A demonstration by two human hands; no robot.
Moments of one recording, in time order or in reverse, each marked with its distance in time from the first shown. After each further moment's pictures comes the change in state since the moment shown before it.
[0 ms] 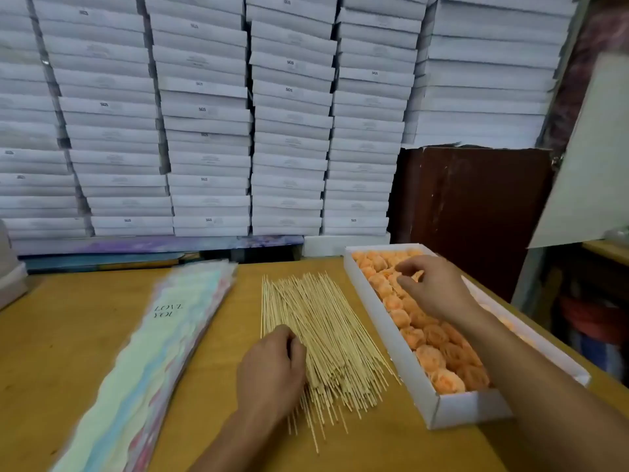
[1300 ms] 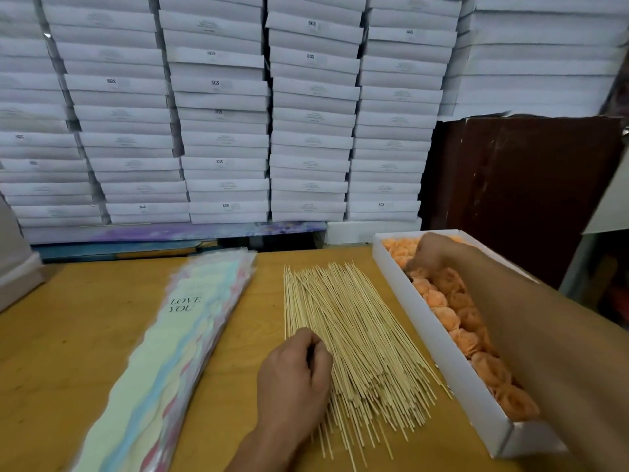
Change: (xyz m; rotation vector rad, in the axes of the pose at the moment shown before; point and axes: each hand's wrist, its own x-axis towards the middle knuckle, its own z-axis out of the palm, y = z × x) left_hand 0.007 -0.023 0.008 -0.207 0.046 0.036; right_hand 0.132 0.039 0.090 -0.386 -0.552 0.274
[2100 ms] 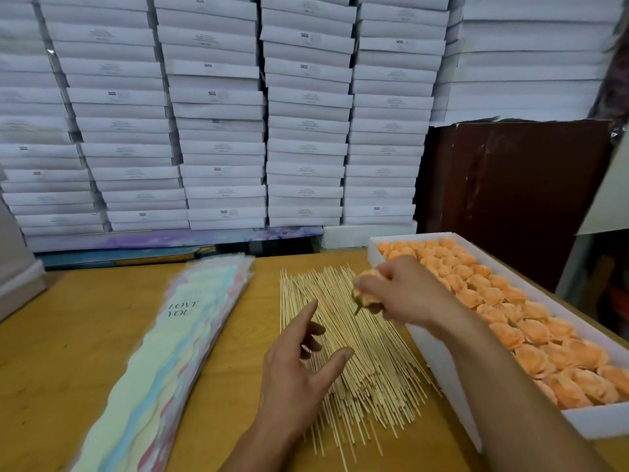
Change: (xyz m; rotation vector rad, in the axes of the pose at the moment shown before) left_hand -0.001 0.010 0.000 -0.232 -0.034 0.060; right_hand -0.180 -0.061 0.006 0.750 0.053 -0.312
